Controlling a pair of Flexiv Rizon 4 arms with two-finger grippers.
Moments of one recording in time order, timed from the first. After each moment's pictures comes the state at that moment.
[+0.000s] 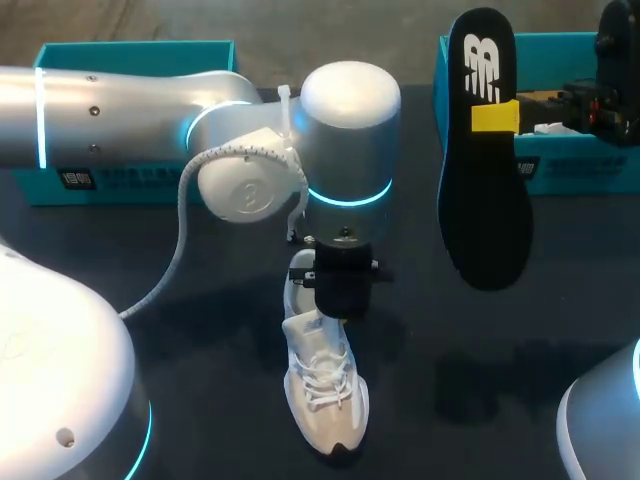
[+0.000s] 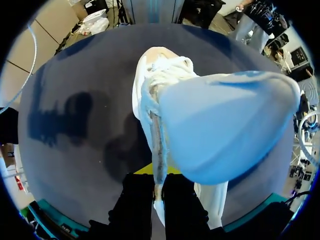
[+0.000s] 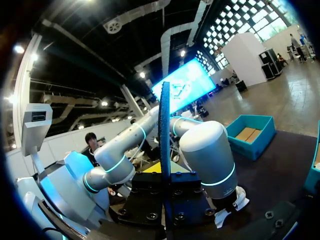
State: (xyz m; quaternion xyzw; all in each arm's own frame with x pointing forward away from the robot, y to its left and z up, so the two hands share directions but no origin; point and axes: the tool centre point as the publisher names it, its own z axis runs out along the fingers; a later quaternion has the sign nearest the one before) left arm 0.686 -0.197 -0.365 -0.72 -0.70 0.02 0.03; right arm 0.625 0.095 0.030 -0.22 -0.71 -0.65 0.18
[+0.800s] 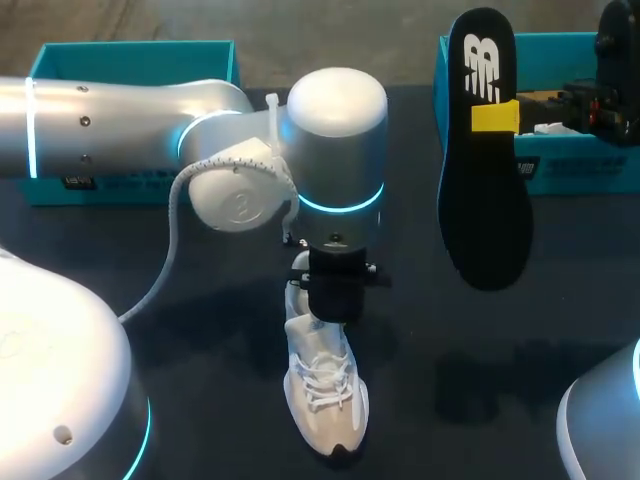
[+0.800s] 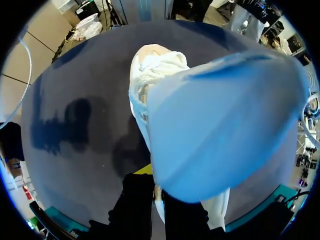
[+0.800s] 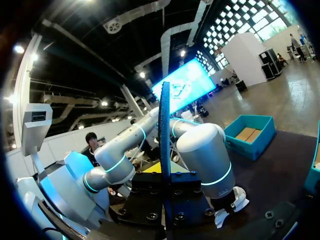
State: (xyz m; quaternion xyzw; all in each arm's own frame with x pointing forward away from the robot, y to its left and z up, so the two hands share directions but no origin) left arm 0.686 -0.200 -0.368 -0.74 -0.67 0.03 0.01; right arm 0.625 0.095 0.030 -0.22 -0.71 -0.65 0.18
